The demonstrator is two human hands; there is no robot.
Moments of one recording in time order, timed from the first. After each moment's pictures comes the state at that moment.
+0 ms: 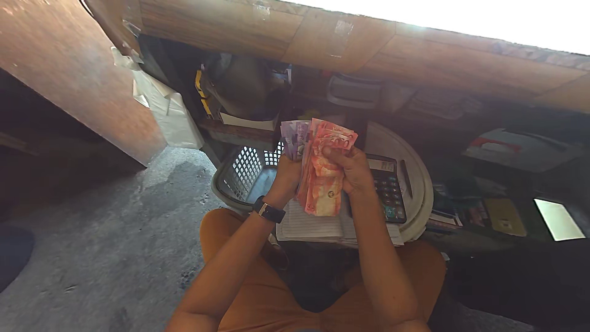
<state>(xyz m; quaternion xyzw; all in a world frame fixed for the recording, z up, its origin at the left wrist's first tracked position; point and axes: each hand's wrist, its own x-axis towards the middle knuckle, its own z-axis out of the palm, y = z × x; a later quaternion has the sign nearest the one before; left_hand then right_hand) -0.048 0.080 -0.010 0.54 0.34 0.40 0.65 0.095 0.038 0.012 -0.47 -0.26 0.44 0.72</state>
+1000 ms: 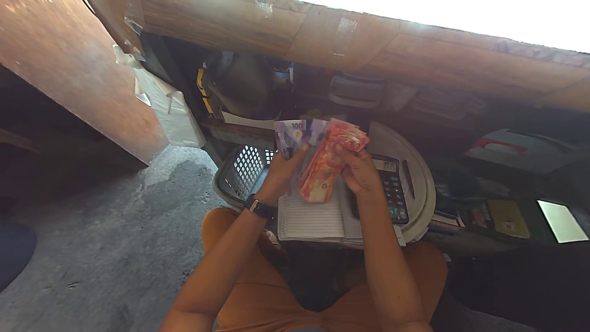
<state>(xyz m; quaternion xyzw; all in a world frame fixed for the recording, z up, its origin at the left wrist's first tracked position) -0.056 0.099 -0.010 0.54 0.38 0.39 0.64 0.113 0.038 -0.003 -0.45 -0.30 0.44 0.72</state>
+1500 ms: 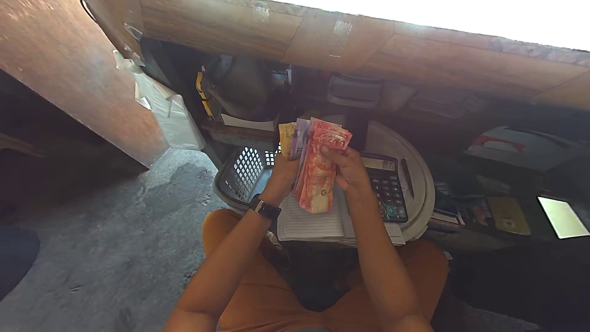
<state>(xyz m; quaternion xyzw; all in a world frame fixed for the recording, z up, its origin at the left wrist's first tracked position) -0.046 0.093 -0.006 0.52 0.37 0.41 0.65 0.096 0.049 0.002 -0.46 -0.26 0.46 0.71</state>
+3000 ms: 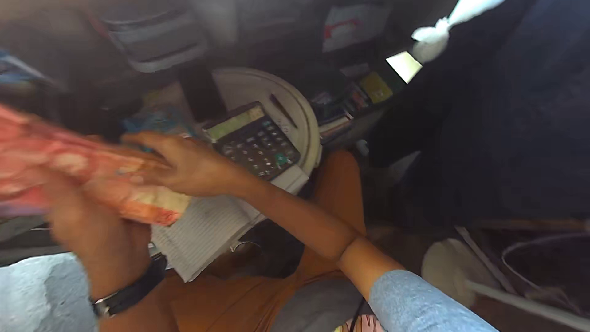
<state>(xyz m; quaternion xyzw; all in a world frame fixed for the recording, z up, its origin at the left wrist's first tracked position) -0.037 0.115 -0.034 0.60 0.18 0.45 0.64 0.112 0.010 0.027 -0.57 -0.55 0.28 0.54</state>
